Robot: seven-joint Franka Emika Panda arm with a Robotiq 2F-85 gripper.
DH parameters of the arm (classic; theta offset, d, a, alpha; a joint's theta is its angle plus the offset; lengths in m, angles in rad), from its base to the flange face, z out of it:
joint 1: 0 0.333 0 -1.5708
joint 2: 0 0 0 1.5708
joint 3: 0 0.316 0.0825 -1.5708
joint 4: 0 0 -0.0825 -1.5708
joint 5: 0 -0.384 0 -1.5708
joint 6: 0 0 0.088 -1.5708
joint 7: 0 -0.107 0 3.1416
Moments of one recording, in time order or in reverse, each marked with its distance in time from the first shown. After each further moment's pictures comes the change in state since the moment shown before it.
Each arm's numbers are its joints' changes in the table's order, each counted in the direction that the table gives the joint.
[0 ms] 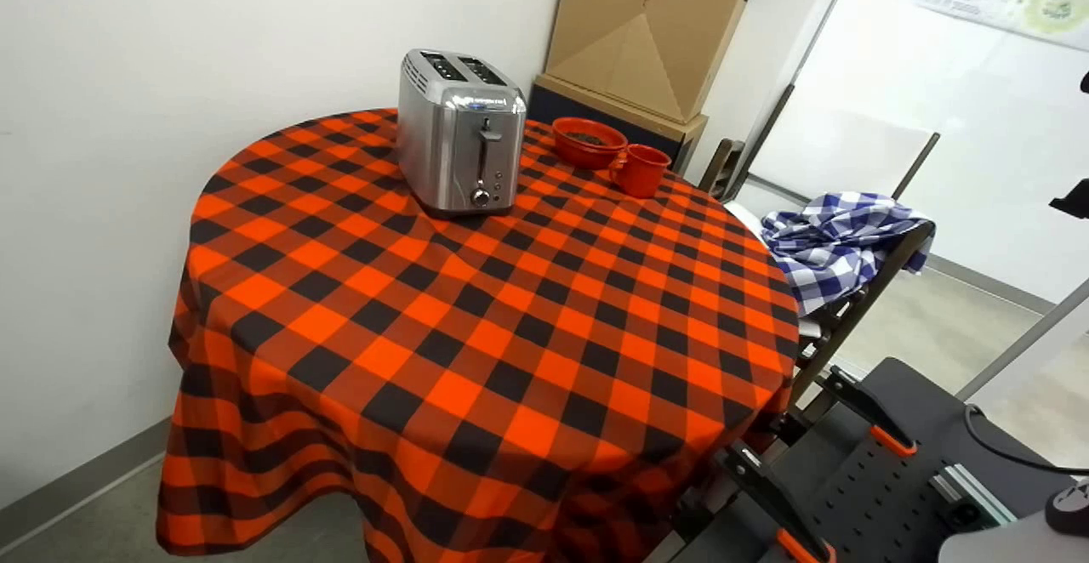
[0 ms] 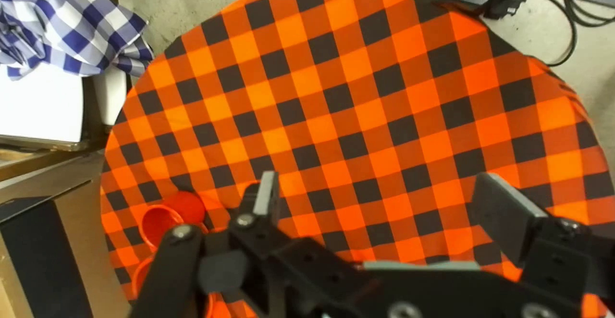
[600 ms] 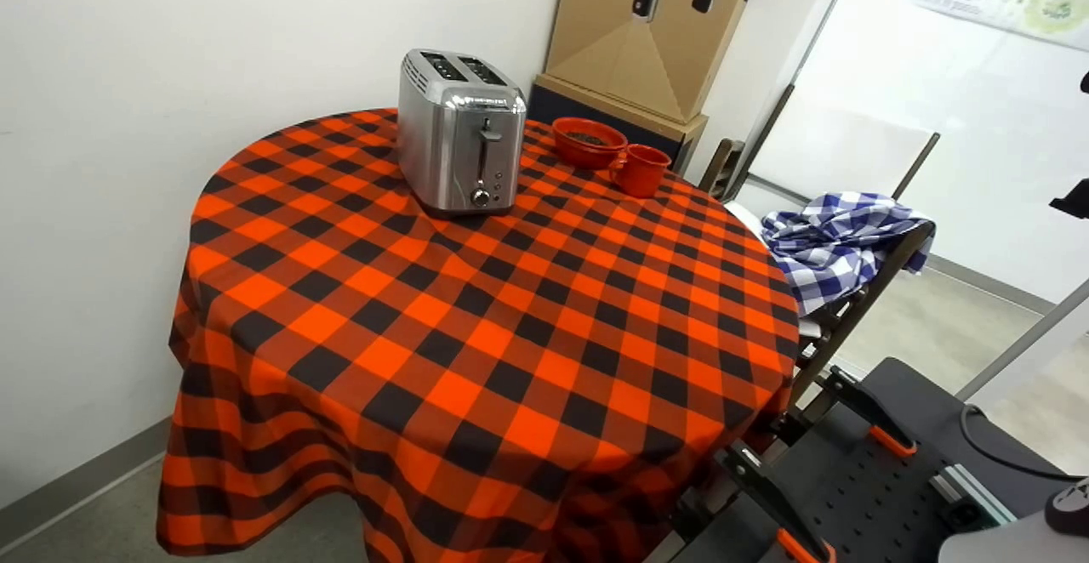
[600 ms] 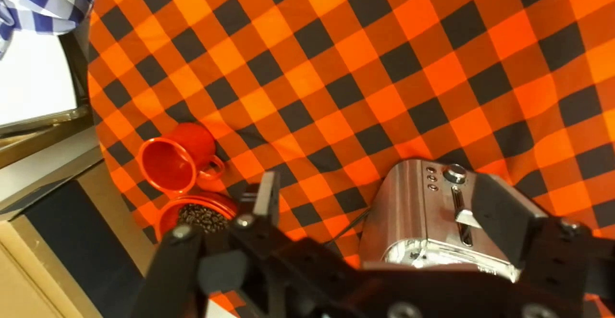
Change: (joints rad) arm -0.027 0.459 0.041 -0.204 0.066 0.352 -0.340
